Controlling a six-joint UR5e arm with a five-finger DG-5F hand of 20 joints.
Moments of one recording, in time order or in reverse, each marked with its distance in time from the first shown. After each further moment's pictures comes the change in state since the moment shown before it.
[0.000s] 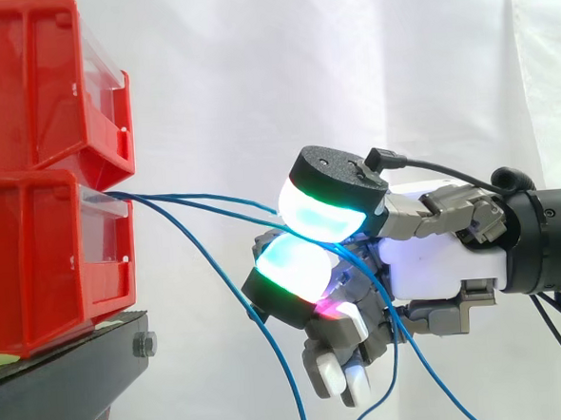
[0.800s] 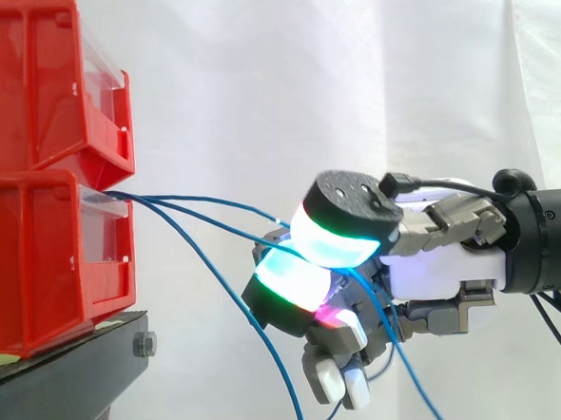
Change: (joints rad) arm 0.001 0.000 0.000 0.000 0.007 -0.047
